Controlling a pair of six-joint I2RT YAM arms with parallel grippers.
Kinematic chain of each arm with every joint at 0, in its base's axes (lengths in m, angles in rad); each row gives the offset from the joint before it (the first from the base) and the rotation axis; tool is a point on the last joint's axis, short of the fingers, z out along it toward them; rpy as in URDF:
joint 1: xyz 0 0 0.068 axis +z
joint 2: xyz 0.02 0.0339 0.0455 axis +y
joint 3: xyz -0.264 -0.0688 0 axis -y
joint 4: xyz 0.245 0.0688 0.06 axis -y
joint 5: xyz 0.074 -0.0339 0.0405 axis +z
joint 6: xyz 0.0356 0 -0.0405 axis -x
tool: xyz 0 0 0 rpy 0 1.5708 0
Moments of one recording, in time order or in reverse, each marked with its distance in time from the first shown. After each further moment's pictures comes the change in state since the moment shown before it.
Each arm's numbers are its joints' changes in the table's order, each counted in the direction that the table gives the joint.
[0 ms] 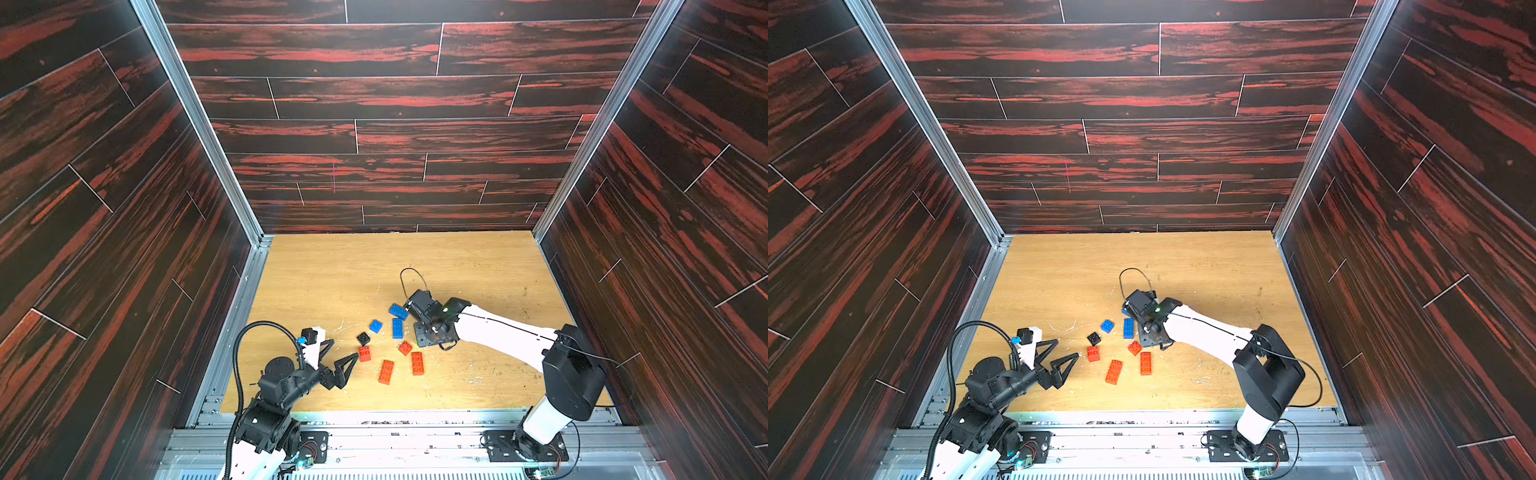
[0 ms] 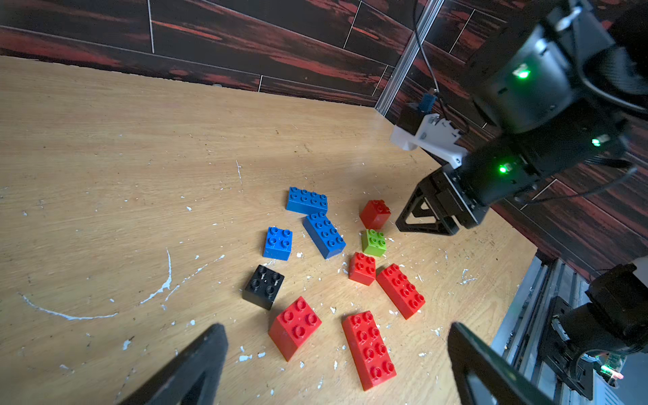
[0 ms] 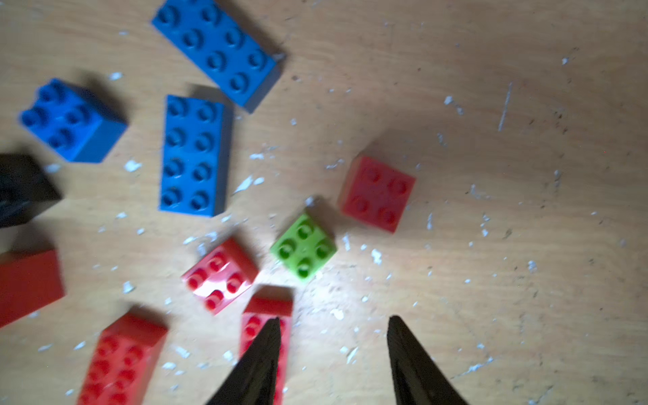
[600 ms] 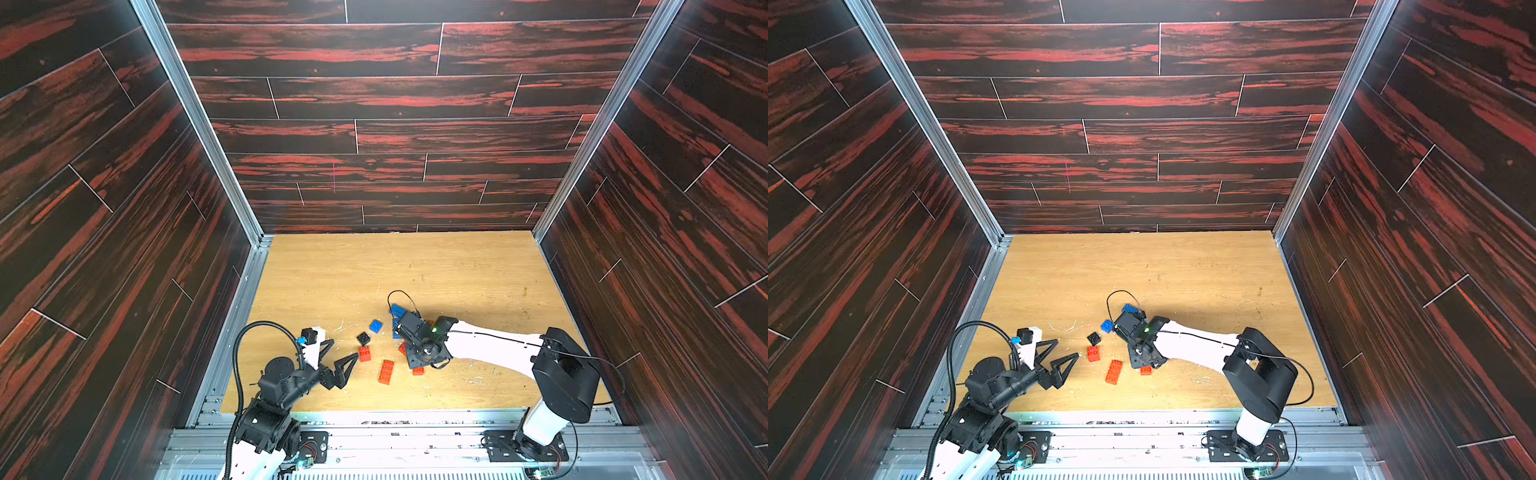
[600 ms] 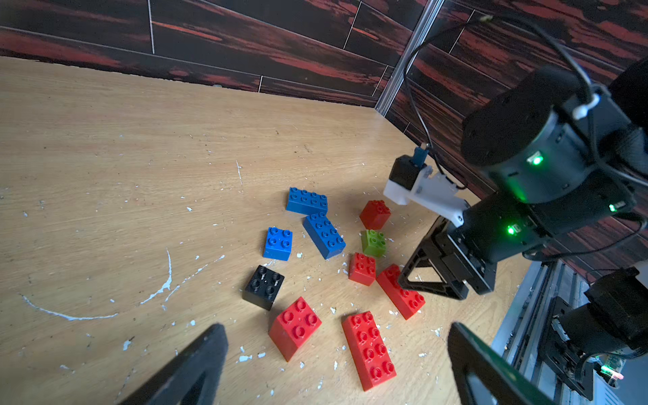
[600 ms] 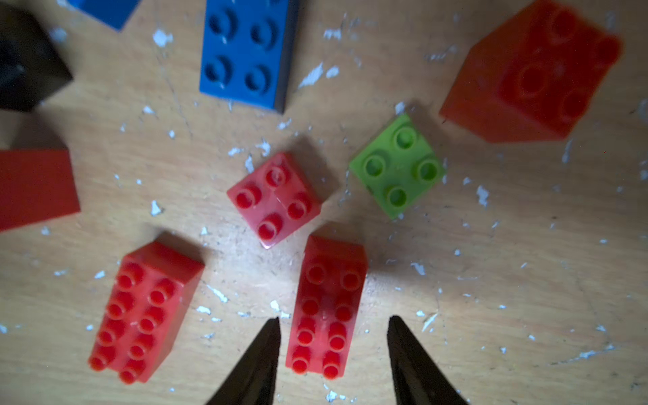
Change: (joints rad) left arm 0.000 -0.002 0.000 0.000 0.000 0.000; right arm 0.111 0.024 -0.107 0.085 0.104 -0.074
